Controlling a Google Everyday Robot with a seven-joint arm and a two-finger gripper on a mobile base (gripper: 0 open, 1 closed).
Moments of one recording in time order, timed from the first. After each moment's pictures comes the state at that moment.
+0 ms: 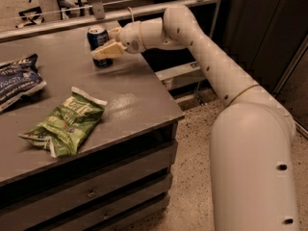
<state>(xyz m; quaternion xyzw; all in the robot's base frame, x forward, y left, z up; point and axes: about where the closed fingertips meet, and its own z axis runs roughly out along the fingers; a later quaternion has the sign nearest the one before) 0.742 0.151 0.888 -0.55 0.56 0.39 0.48</state>
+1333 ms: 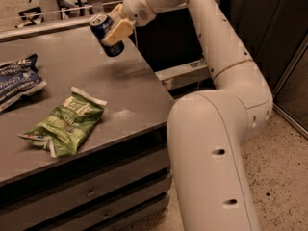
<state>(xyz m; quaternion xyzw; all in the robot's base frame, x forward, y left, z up) 0.727 0.116 0.940 -0.69 0.55 0.29 0.38</state>
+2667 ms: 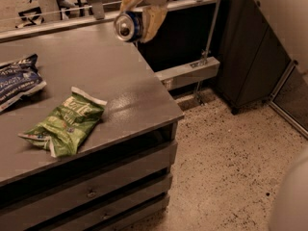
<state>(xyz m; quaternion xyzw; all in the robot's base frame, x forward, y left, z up) 0.619 0.034 1.010 -0.90 0.33 -0.06 0.28</state>
